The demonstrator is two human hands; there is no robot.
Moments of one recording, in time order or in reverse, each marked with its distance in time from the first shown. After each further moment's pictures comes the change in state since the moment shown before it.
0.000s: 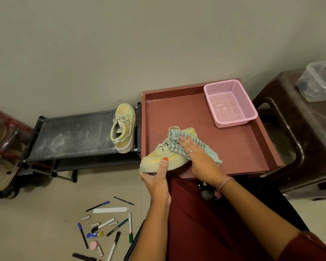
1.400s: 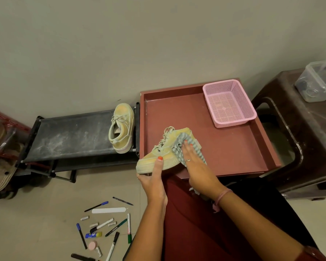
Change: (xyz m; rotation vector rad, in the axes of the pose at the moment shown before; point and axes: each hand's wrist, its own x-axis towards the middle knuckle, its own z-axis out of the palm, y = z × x) left_hand 0.008 -0.005 -0.004 -0.055 0.001 -0.003; right_hand -0.018 -0.007 0.015 -0.081 -0.021 0.029
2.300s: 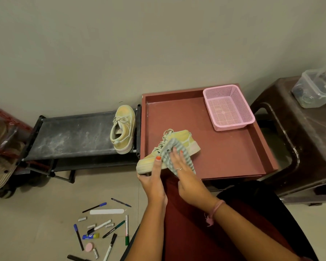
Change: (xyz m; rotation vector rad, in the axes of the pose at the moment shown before) left_hand 0.000 0.002 0.000 0.022 -0.023 0.024; right_hand -0.013 -0.029 0.015 0.247 -0.038 -0.052
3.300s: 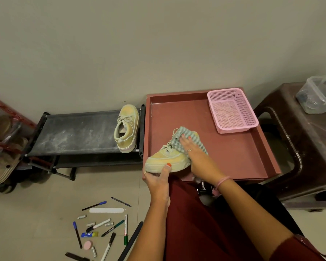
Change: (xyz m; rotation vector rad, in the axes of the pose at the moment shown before) left_hand -0.007 0.001 -0.002 0.067 -0.030 -0.002; right_hand 0.043 0.025 -0.038 -0.229 0.034 0.038
